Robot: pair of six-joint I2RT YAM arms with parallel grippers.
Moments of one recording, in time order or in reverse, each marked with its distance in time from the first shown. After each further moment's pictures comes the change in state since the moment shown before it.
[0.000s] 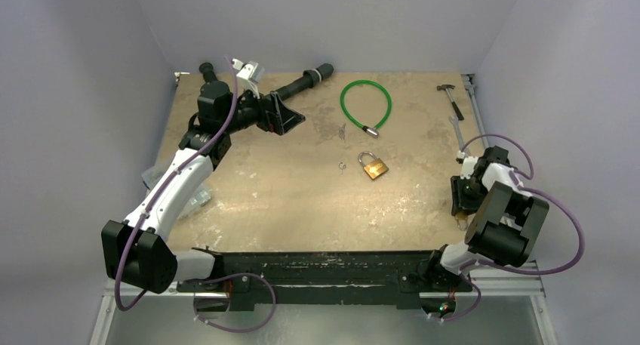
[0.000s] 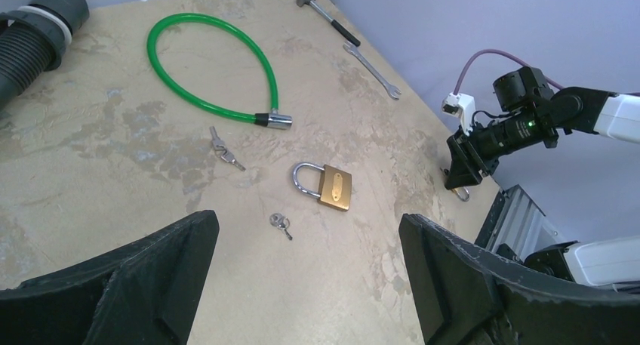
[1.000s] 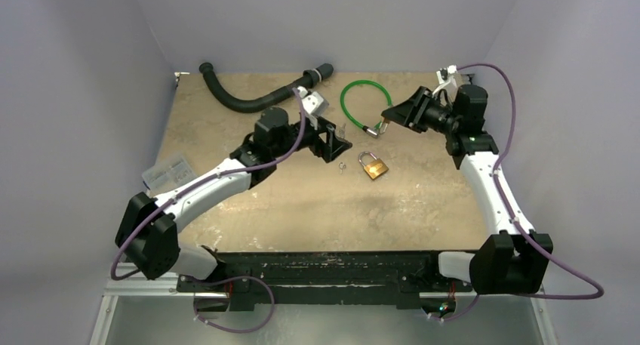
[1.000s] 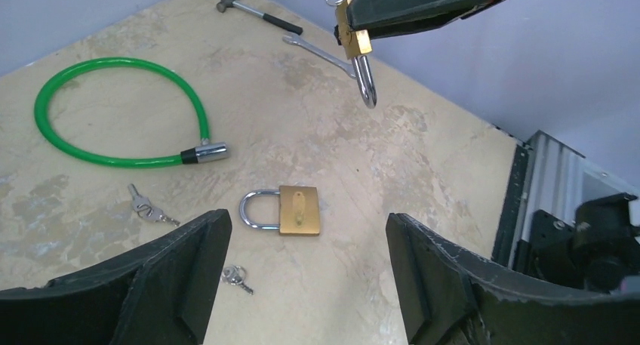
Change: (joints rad) left arm -0.358 0.100 -0.095 0.278 -0.205 0.173; right arm 0.463 -0.228 0.301 0.518 -0.693 1.059
